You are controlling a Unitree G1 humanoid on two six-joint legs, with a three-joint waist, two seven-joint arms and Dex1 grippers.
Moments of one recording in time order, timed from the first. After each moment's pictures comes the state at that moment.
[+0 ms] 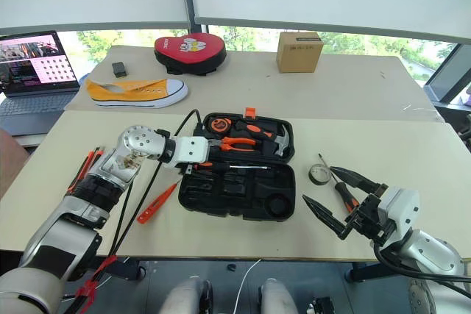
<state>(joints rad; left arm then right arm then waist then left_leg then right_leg) -0.81 0.49 -0.35 0.49 0.07 -0.15 -1.19 0.28 -0.59 -0.33 -0.39 0.57 -0.06 0.88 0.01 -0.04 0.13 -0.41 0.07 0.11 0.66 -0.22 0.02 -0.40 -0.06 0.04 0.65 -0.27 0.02</state>
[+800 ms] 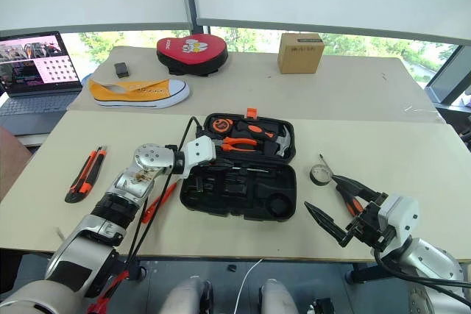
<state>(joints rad) -0.71 0.39 -0.30 0.50 0.04 -0.08 -1.06 0.33 -0.56 -0.33 -0.36 0.56 -0.06 0.88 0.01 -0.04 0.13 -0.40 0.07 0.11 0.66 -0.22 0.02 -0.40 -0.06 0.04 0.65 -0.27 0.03</state>
